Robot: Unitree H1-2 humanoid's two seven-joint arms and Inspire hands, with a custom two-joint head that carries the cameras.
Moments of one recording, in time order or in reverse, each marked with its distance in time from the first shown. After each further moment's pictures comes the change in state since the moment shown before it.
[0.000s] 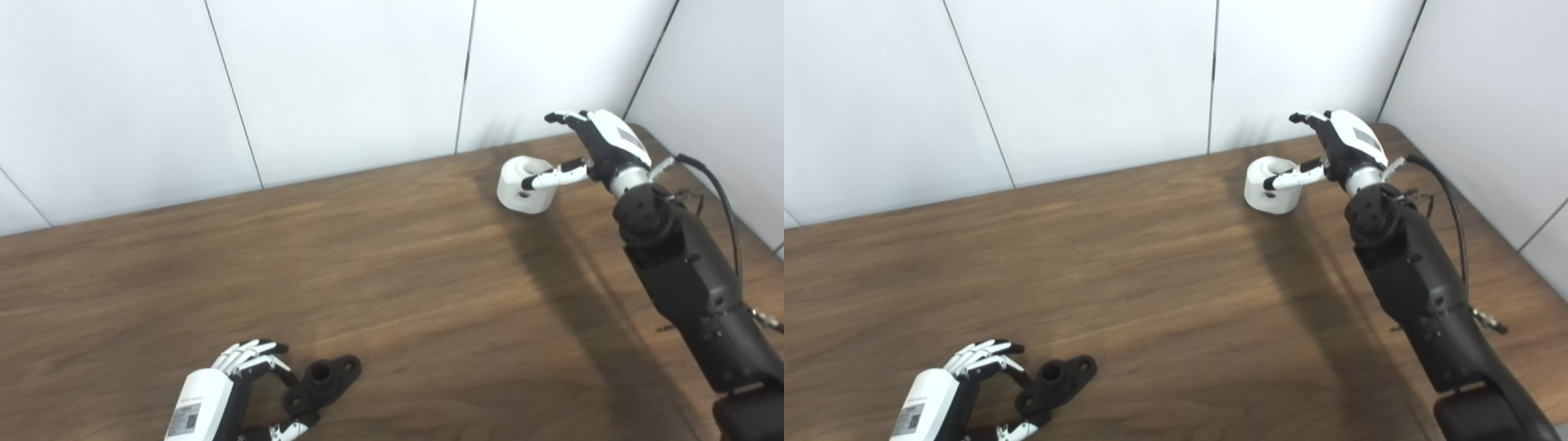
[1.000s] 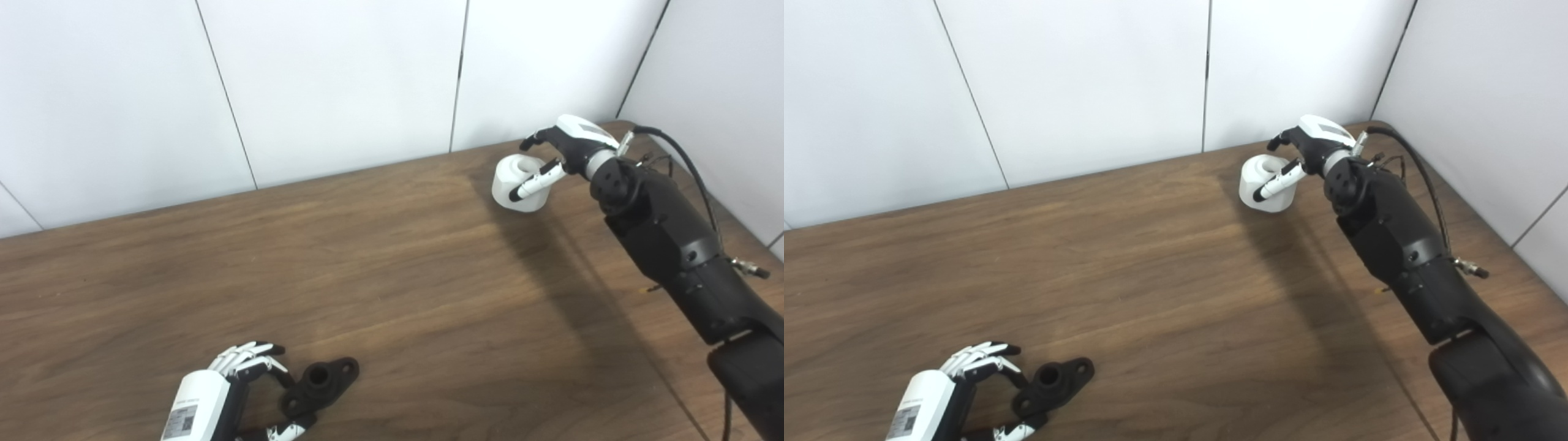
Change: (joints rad) left arm 0.004 -0.002 0.004 -0.036 0.004 0.024 -0.031; right arm -0.120 -0.064 0.159 0.132 -0.095 0.022 0.209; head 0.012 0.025
